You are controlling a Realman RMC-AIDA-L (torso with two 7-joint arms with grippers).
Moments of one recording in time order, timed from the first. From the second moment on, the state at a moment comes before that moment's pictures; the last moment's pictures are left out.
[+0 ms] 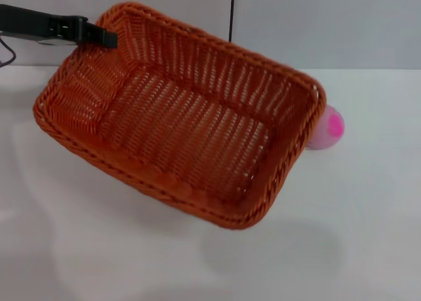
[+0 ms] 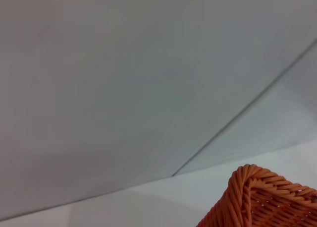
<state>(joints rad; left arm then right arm) -0.77 -1.96 0.58 0.94 2.39 1.57 -2.35 0.30 2.07 -0.08 -0.10 -1.01 -1.24 0.98</state>
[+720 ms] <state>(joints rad) -0.54 -2.03 0.56 0.93 2.15 1.47 -2.38 0.32 2.06 -0.09 -0.11 -1.01 -1.21 0.98</state>
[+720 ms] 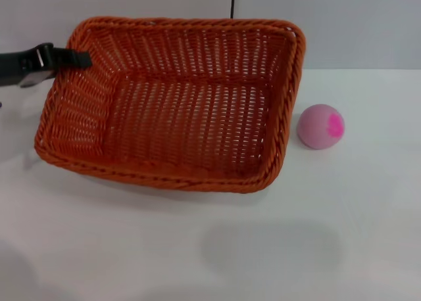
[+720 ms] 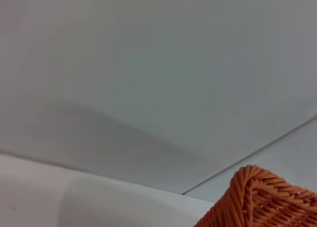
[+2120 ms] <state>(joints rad) -0.40 -2.05 0.56 0.81 2.07 1.40 -2.32 0.38 2.05 -0.14 -0.12 -1.01 -1.16 0.98</state>
